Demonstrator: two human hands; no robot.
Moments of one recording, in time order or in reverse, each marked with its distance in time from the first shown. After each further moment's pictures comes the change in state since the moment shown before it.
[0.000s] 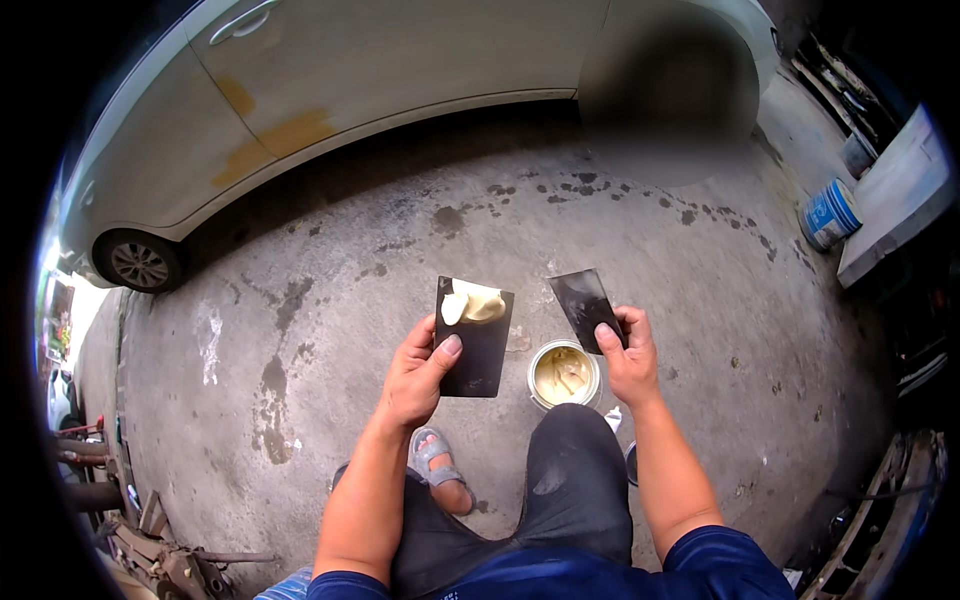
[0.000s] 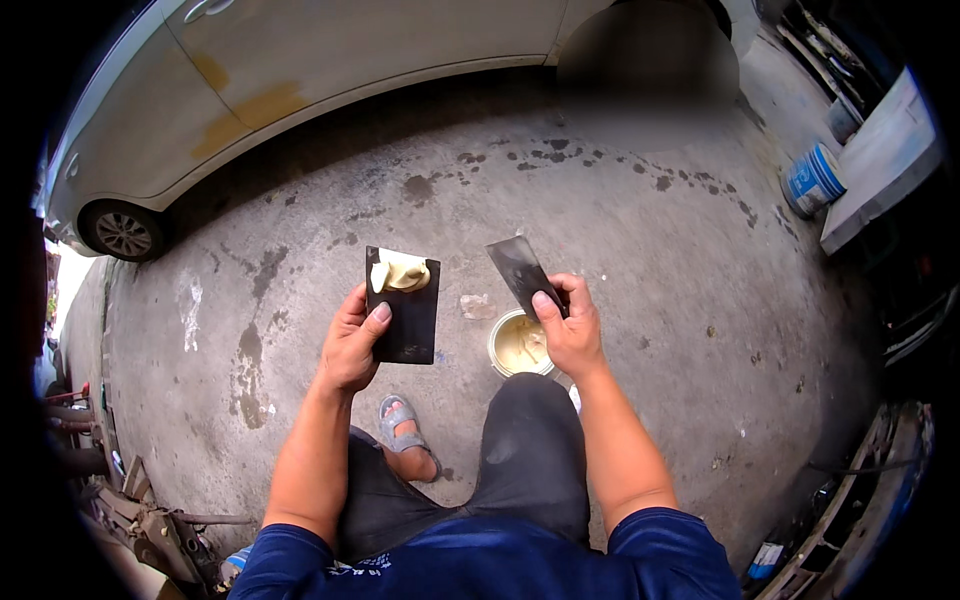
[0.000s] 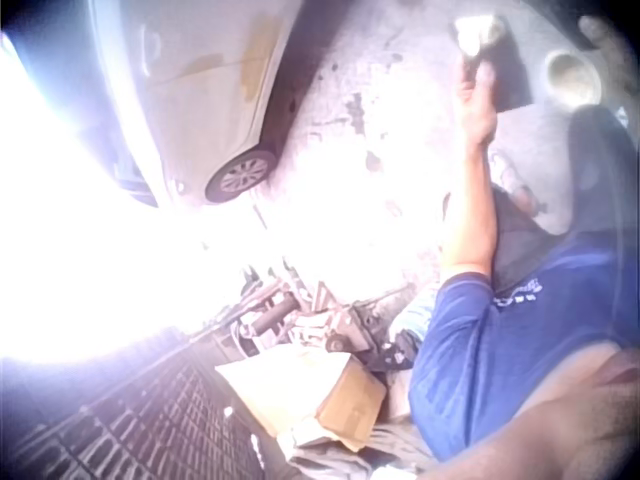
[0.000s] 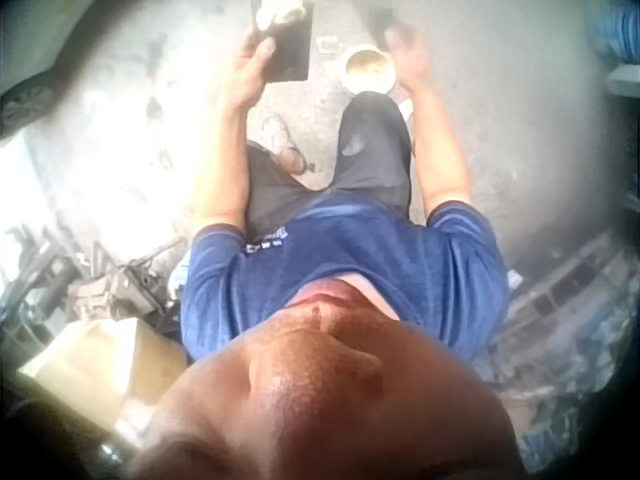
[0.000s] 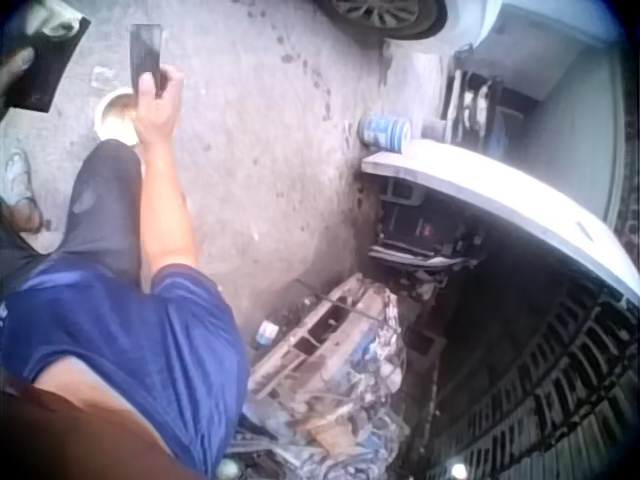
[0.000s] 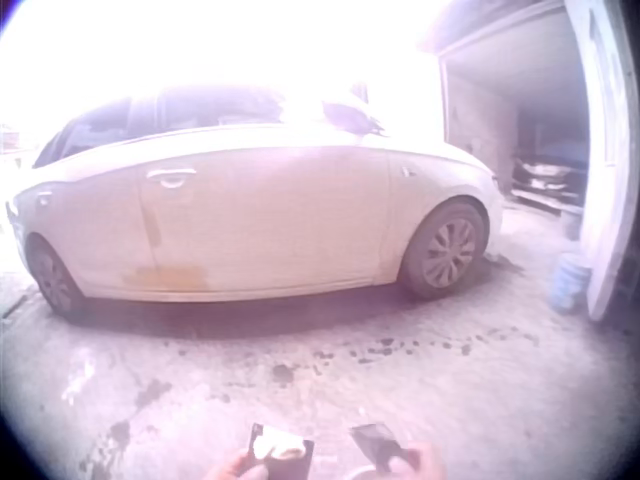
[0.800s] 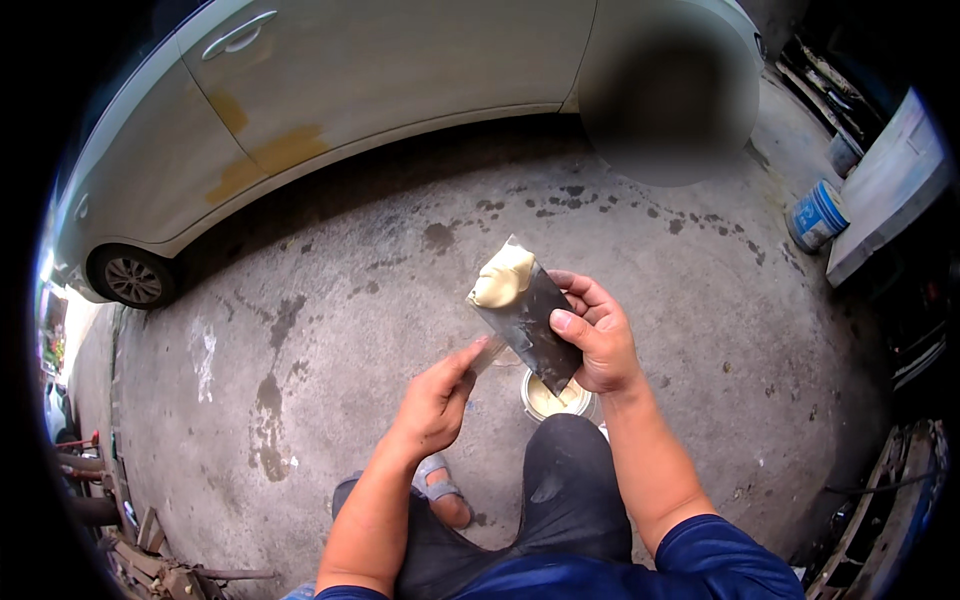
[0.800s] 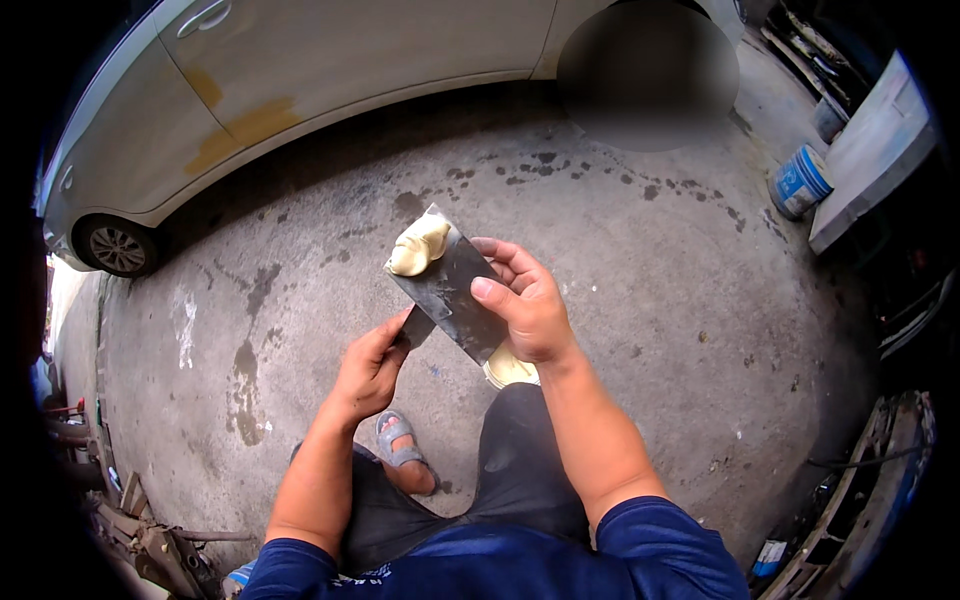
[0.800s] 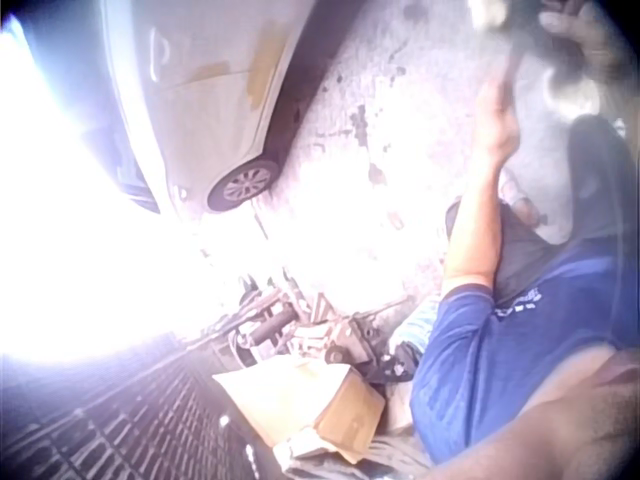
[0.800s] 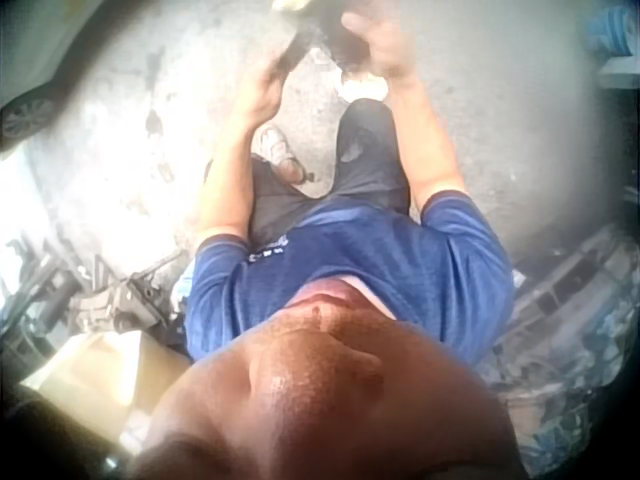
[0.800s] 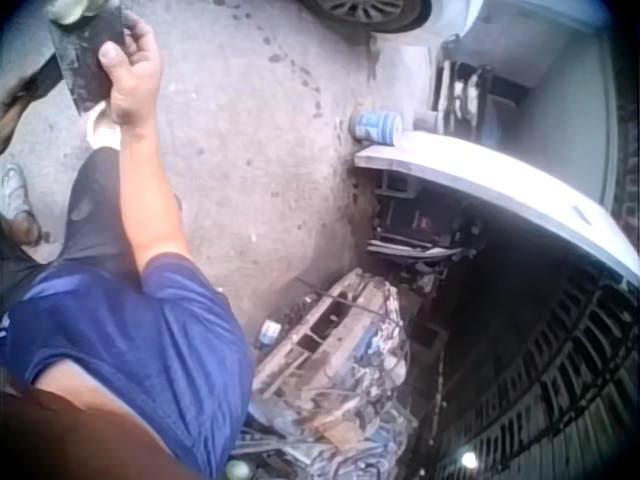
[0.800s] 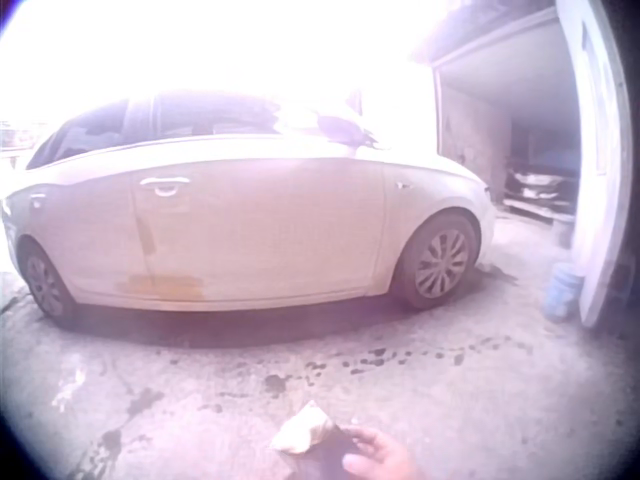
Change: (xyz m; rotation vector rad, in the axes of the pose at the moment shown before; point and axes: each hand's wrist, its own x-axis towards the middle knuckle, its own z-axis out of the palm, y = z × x) left_hand -0.006 0.001 0.007 0.853 -0.109 0.229; right_hand 0.041 -0.073 0.036 0.854 -0.260 0.237
